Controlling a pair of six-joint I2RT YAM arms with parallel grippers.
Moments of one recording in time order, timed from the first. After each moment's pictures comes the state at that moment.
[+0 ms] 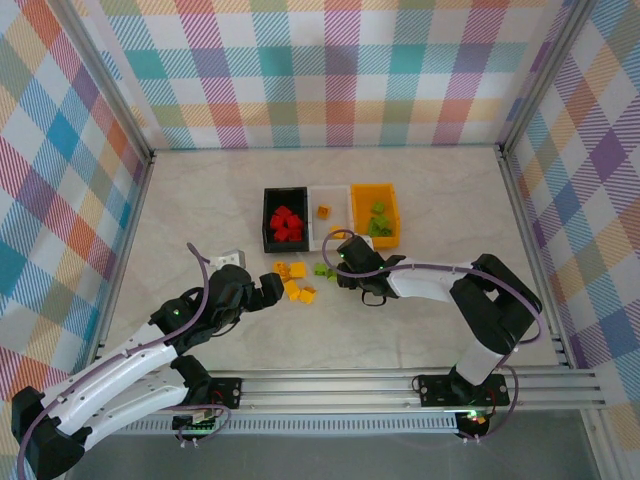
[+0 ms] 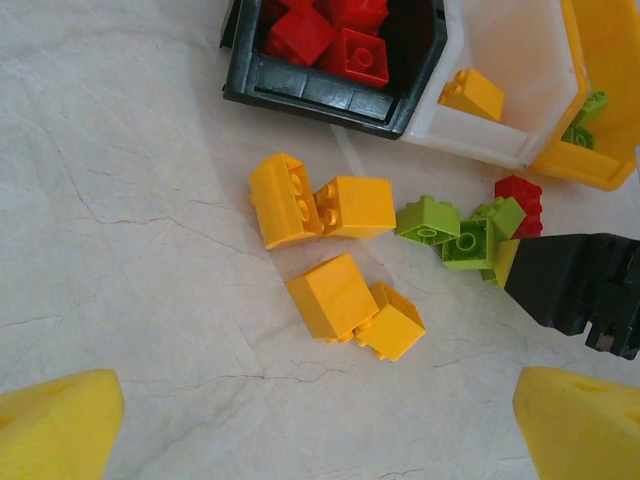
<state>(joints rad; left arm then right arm) -0.78 0.75 0.60 -0.61 -0.28 -0.87 0.80 1.67 0.84 -0.18 0.19 0.65</state>
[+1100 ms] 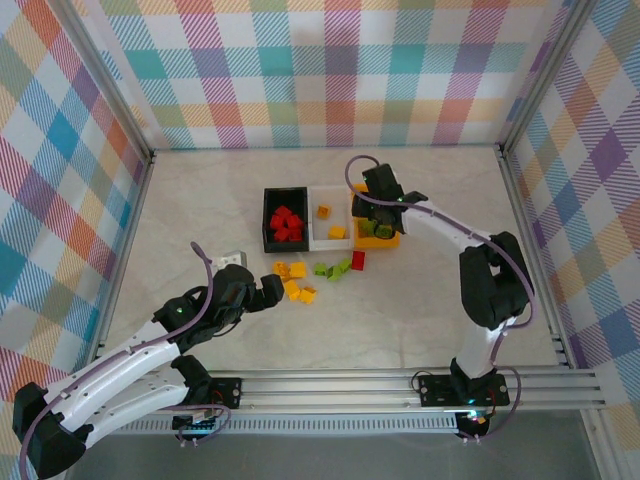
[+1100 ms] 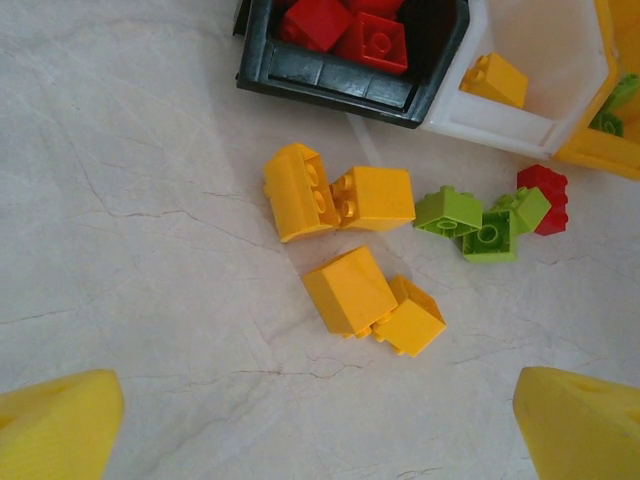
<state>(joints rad) -0.78 0.78 0.60 -0.63 -0.28 -0.86 0.50 1.80 1.33 -0.39 0.18 0.51</state>
